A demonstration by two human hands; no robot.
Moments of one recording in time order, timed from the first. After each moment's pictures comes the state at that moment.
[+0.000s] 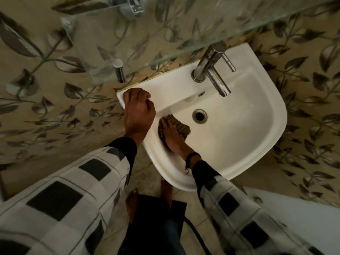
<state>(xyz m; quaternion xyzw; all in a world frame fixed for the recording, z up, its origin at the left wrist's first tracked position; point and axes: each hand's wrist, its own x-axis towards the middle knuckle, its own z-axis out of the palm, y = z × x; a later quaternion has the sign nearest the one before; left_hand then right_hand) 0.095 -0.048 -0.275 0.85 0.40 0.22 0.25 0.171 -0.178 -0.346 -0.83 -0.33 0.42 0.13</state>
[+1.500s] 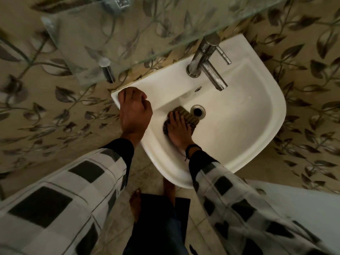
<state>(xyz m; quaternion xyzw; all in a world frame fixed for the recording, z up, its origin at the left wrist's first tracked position) 0.095 -0.047 -0.277 0.86 0.39 0.22 0.23 0.193 -0.189 -0.369 -0.88 -0.30 0.34 0.12</state>
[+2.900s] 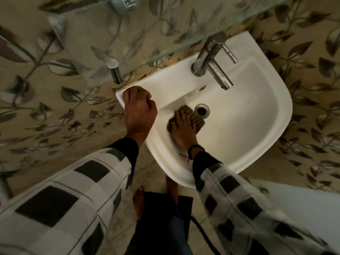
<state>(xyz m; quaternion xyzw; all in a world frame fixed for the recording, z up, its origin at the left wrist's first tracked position) 0.097 -0.045 -0.281 0.86 0.39 0.22 0.23 0.188 -0.190 -0.373 -0.91 -0.27 0.30 0.13</state>
